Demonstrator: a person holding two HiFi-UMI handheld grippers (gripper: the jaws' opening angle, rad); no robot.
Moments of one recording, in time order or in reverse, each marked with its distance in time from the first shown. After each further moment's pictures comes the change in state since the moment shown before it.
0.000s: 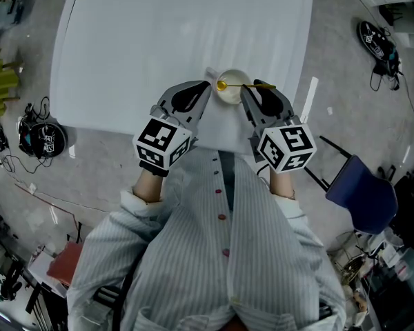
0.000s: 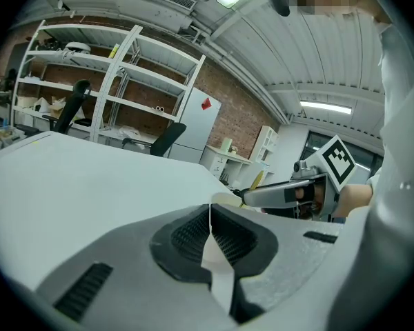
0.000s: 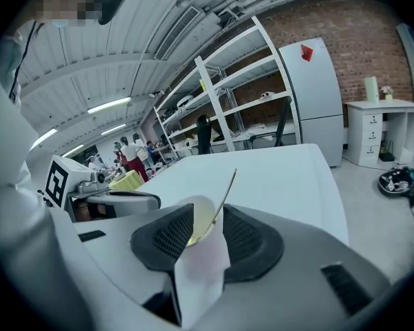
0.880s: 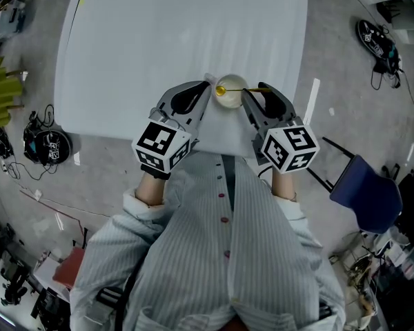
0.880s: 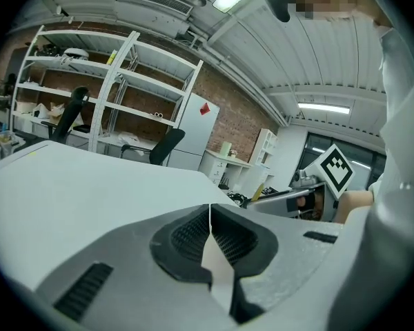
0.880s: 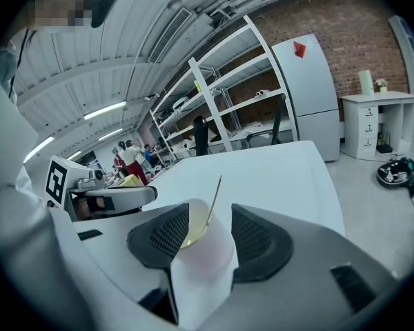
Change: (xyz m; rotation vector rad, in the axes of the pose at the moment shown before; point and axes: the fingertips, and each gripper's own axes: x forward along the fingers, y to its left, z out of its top) left arm -0.001 -0.002 0.027 0.020 -0.037 0.001; right arm -0.006 -0.007 0.007 0.052 0.000 -0.003
